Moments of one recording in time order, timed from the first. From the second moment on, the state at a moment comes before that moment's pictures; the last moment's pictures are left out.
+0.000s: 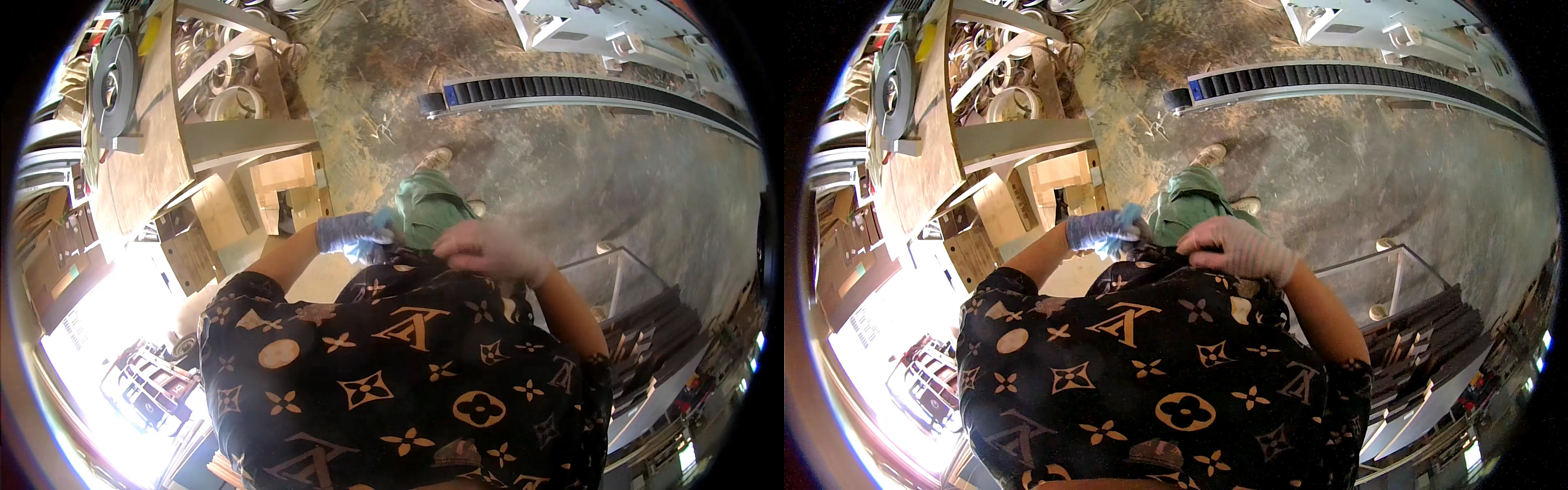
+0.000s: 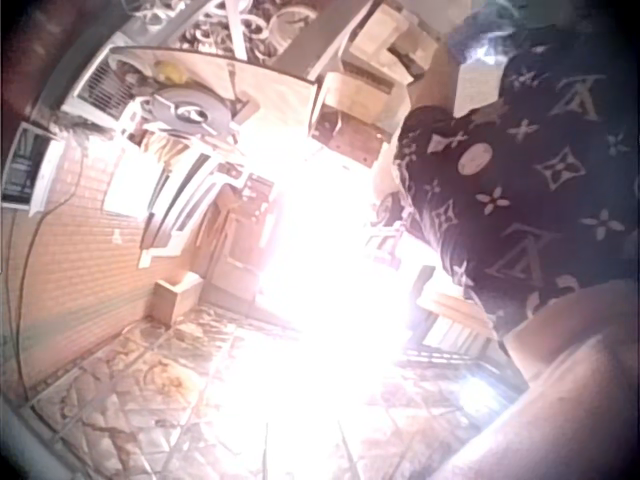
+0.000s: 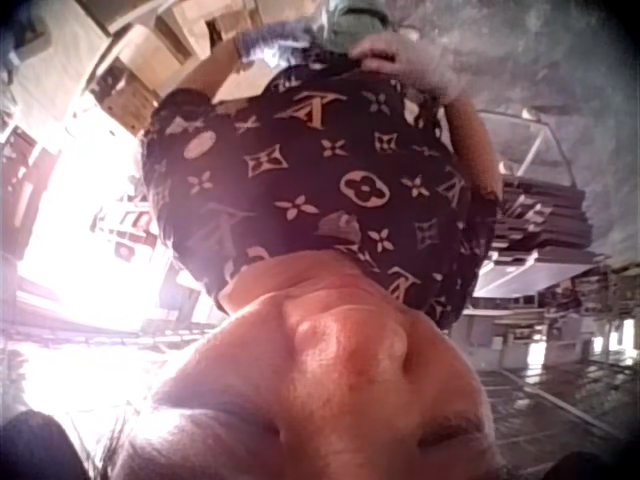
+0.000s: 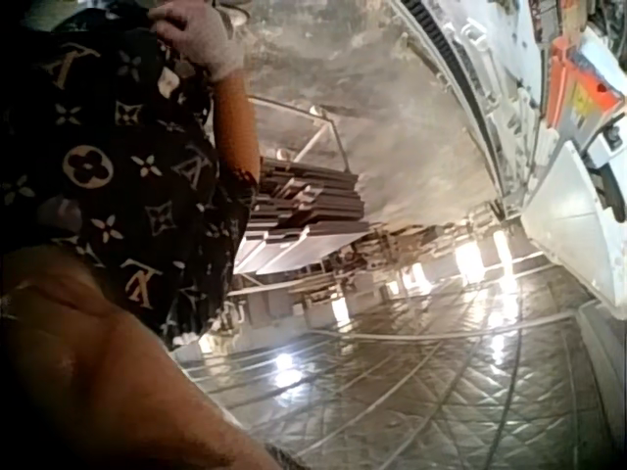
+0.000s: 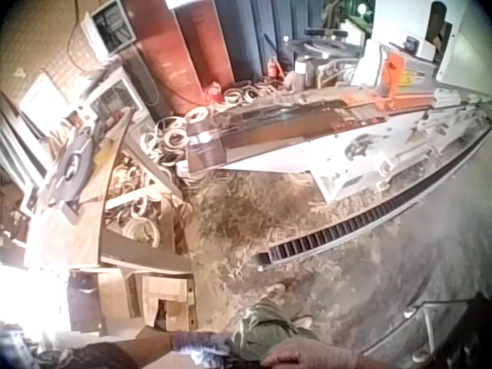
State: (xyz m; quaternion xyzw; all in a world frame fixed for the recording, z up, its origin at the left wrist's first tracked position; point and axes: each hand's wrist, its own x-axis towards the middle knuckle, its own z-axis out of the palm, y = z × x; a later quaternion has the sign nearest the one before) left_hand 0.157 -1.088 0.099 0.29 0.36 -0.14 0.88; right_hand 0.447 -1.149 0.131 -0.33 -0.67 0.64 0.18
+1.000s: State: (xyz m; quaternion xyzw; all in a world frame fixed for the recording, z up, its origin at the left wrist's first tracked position) left_hand 0.355 -1.075 0.044 0.73 0.27 -0.25 0.57; right_hand 0.519 -1.232 0.172 -0.57 -0.52 0.50 0.38
